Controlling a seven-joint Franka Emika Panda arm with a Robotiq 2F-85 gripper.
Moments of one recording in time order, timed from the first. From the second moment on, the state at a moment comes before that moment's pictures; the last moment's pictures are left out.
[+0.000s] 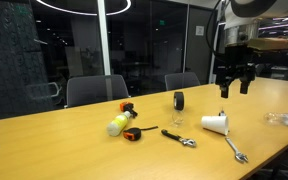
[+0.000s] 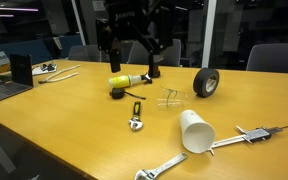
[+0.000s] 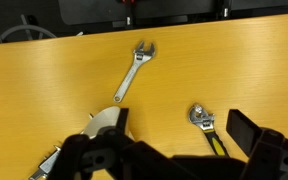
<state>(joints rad) -0.03 -0.65 0.00 -2.53 -0.06 1.82 0.03</state>
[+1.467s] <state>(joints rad) -0.05 -0.11 0.18 -2.45 -0.54 2.44 0.53</state>
